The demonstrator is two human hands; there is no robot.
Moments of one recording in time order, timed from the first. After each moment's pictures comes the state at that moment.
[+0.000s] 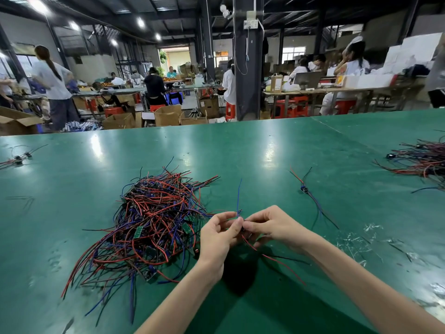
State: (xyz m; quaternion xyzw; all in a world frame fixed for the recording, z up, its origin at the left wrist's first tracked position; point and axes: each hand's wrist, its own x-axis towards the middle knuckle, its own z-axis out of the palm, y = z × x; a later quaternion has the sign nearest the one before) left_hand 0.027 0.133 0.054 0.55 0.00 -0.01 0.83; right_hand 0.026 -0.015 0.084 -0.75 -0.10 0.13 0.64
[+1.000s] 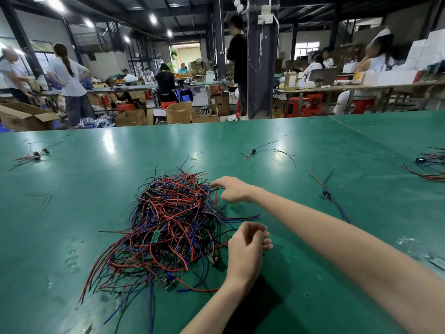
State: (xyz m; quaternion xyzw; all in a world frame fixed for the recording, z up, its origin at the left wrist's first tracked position) left_hand 0.029 0.121 0.040 0.65 -0.04 0.02 0.76; right_hand 0.177 0.081 0.109 -0.96 -0.21 0.07 0.19
